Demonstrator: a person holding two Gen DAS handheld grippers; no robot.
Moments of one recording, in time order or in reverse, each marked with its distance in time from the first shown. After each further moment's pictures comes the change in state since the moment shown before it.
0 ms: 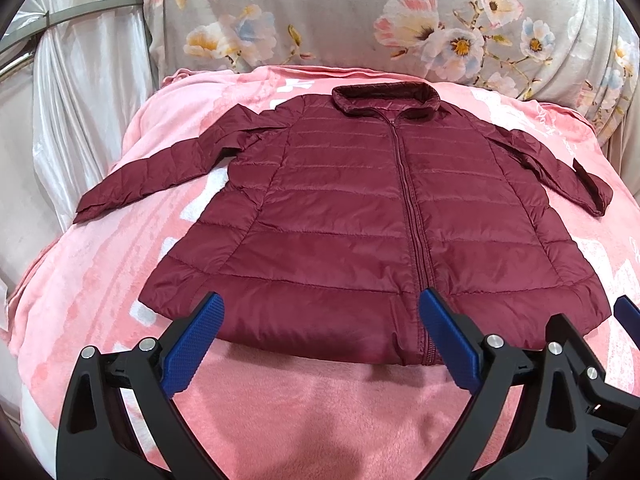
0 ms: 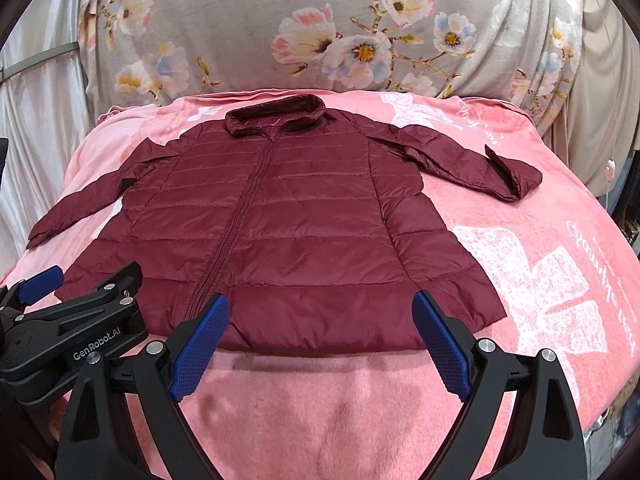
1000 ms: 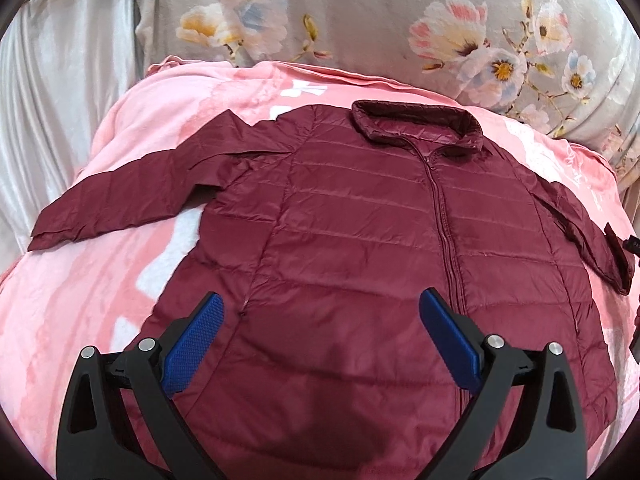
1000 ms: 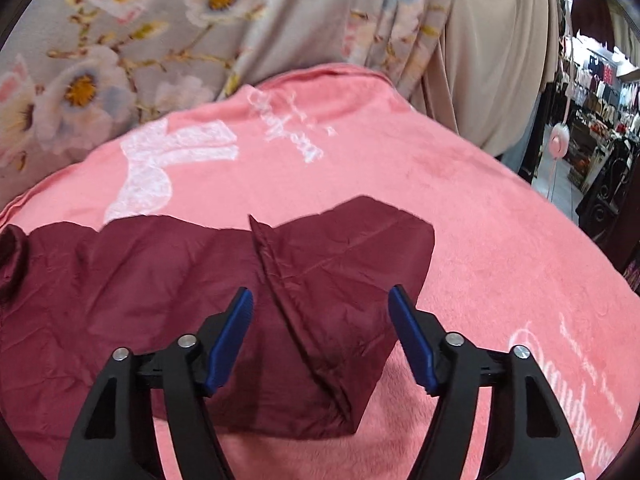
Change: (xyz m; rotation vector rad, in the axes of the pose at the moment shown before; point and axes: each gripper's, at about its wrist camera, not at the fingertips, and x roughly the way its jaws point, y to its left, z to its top) left arm 0.106 0.024 0.091 -0.094 0.010 -0.042; right arm 0.241 -0.301 0.164 0.359 0.058 -0.448
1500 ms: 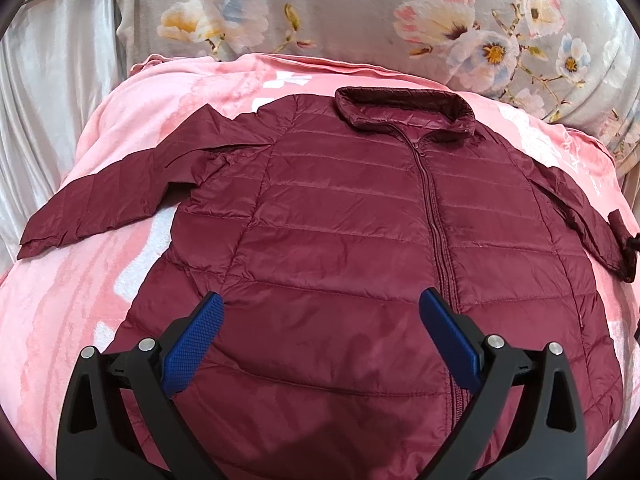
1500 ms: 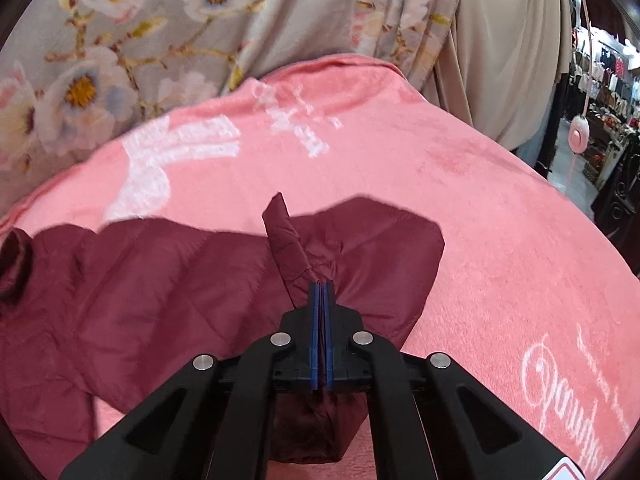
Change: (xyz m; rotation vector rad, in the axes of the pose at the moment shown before) left arm 0.014 -0.015 -0.001 0.030 0.021 -0.012; right arm 0.006 -0.009 0.008 0.003 -0.006 0.089
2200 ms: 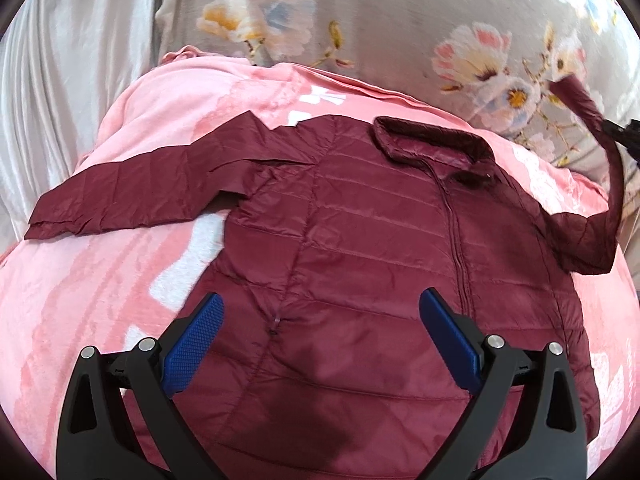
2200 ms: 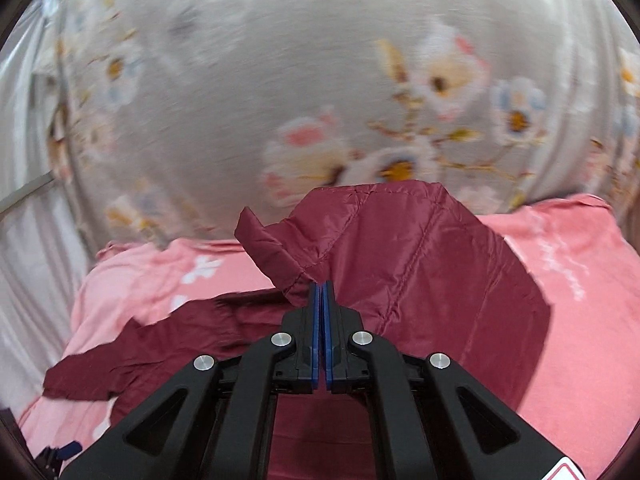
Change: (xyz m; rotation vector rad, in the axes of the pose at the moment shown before) left arm -0.018 0.062 0.014 -0.134 -0.031 -0.029; right arm -0.169 0.253 0.021 -0.293 -0.203 0.651
